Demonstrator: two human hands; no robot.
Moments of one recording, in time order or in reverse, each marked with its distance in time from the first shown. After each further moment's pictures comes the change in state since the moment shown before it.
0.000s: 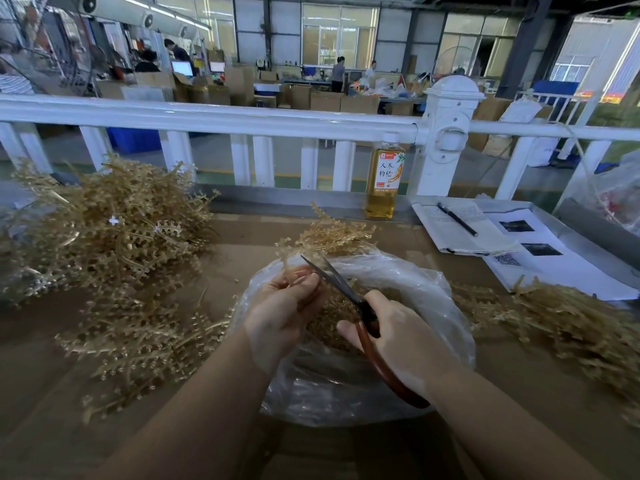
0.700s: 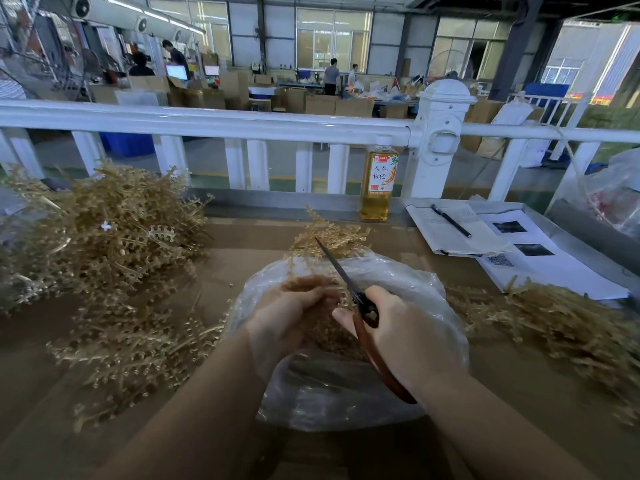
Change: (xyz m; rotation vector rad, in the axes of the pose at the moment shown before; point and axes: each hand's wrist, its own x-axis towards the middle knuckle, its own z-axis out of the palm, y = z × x) left_hand -0.005 0.001 0.004 0.201 -0.133 -0.054; right_hand -0.006 -0.015 -0.011 -0.127 0.213 0.017
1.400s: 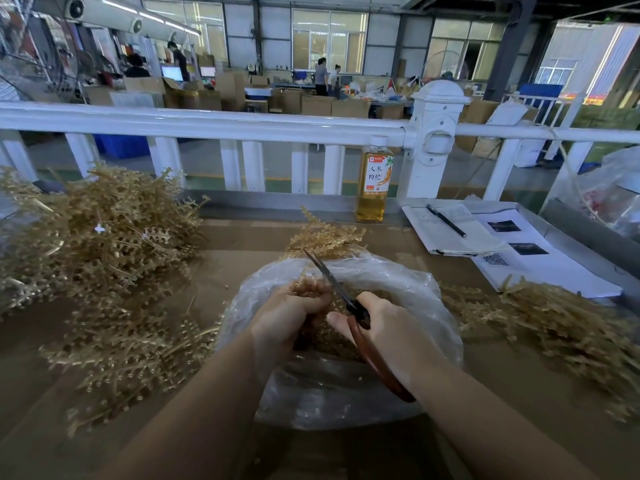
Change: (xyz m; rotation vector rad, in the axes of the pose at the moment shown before) left_hand 0.007 -0.008 -0.004 0.232 -0.050 -0.006; right_hand 0.010 0.009 0.012 0.170 -0.152 0.041
